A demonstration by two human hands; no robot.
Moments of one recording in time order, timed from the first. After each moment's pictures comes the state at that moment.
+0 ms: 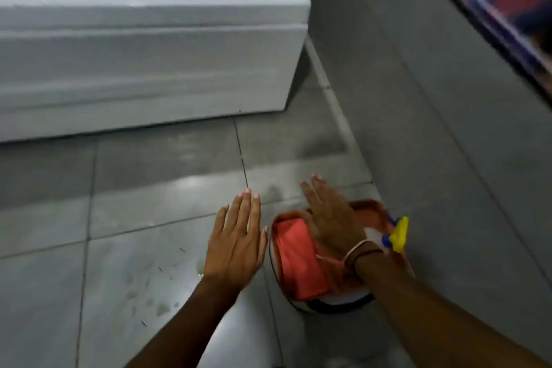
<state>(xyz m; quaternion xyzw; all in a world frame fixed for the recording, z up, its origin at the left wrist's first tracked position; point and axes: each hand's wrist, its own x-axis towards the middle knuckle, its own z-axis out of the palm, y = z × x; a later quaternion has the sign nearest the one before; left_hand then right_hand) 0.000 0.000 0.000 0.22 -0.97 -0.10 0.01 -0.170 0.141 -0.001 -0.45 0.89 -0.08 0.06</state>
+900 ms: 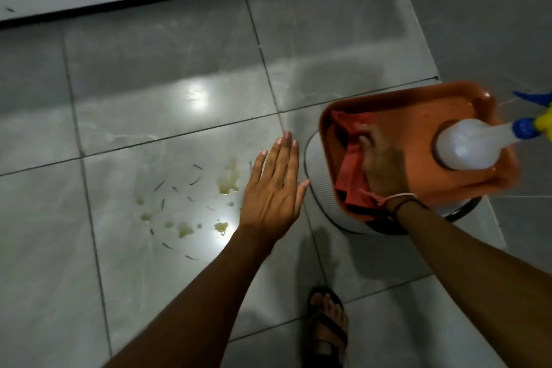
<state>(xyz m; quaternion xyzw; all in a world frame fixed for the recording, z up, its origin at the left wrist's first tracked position) 0.053 0.025 -0.217 0.17 -0.98 -0.12 -0.03 -0.112 0.168 -0.204 -0.23 0.92 -0.29 0.10</state>
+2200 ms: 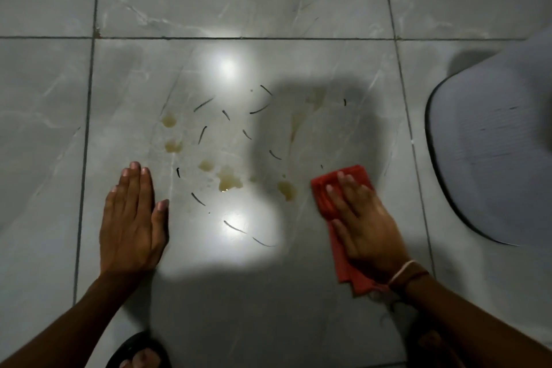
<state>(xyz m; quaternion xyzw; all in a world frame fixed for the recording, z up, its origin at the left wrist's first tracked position) 0.420 -0.122 -0.533 0.43 -0.89 -0.11 0.01 0.108 0.165 -0.528 -0.59 0.80 -0.05 0.11</state>
